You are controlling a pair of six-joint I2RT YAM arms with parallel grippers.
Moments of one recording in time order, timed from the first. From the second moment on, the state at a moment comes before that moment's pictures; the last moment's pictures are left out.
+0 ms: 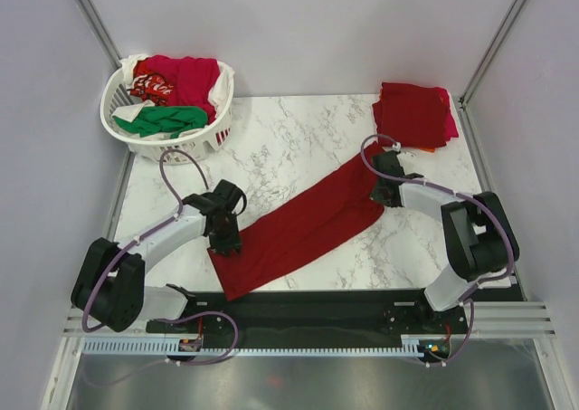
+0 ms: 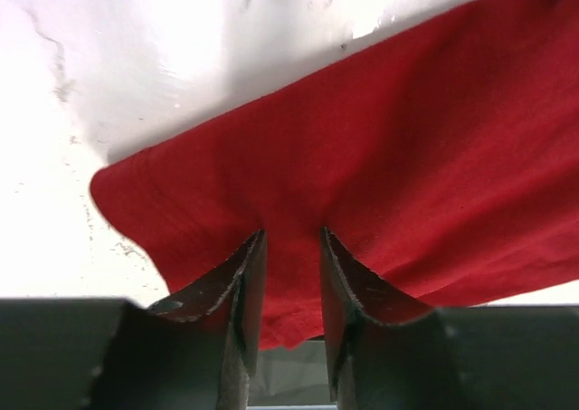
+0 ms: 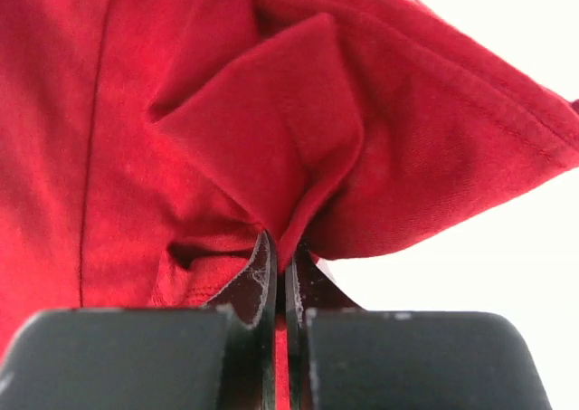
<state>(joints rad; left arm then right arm) -0.47 1.32 0.74 -0.78 -0.06 -0.66 0.30 1.62 0.85 -0.25 0.36 0.69</state>
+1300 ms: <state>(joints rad) -0.82 1.08 0.97 -0.96 -0.18 -0.67 0.41 2.22 1.92 -0.45 -0.07 0.37</state>
